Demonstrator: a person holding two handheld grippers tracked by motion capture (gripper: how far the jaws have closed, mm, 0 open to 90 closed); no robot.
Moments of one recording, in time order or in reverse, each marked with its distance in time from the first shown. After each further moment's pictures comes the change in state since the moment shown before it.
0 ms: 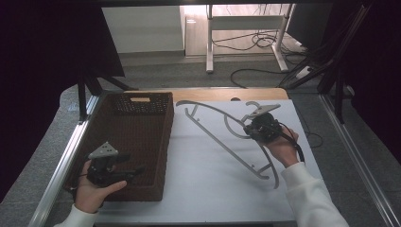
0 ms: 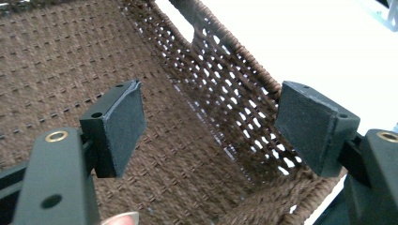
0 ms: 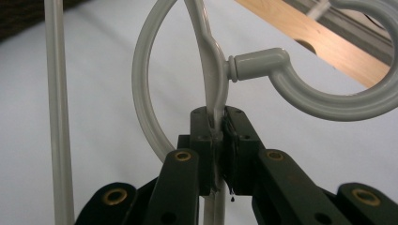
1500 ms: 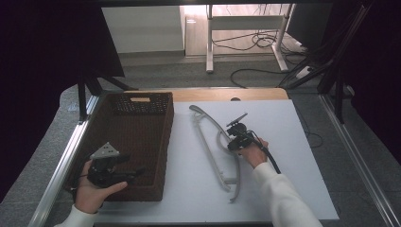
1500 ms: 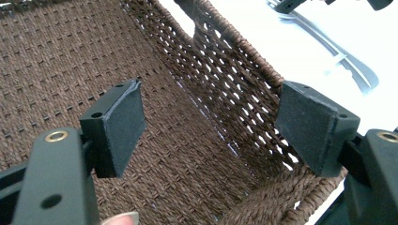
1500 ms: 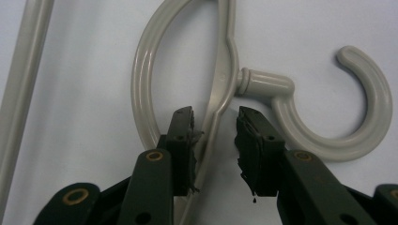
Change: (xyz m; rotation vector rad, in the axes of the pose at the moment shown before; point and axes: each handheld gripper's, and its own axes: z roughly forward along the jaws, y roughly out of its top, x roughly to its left) left arm -0.003 -0.001 0.002 0.025 0.025 0.031; right arm 0.030 -0.011 0.117 0.355 -0.019 0.259
